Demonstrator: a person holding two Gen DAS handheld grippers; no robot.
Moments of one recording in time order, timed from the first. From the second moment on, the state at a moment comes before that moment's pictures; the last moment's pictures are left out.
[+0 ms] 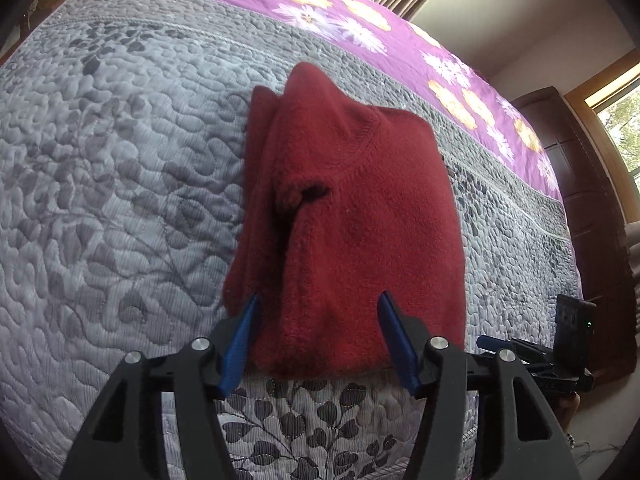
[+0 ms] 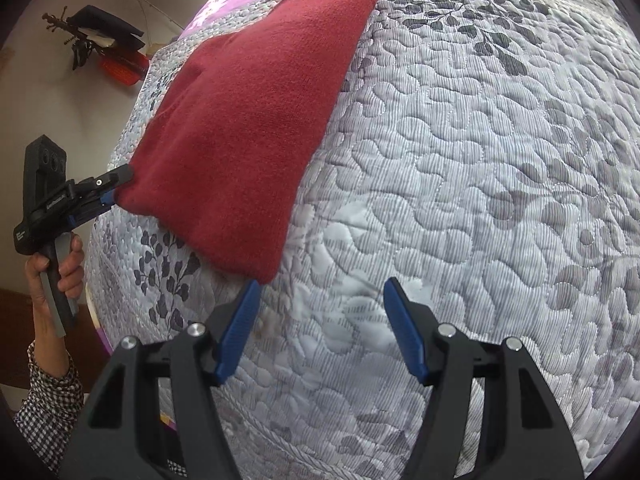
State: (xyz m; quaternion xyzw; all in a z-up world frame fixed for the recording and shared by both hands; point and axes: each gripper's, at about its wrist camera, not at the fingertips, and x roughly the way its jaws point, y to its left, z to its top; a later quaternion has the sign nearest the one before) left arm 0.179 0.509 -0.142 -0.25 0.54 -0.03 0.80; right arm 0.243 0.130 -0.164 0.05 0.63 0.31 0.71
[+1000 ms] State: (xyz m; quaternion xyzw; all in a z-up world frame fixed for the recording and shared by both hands) left arm 0.179 0.530 -0.181 -0.30 0.54 -0.05 0.78; right arm 0.266 0.196 -0.198 0.10 0.67 0.34 0.66
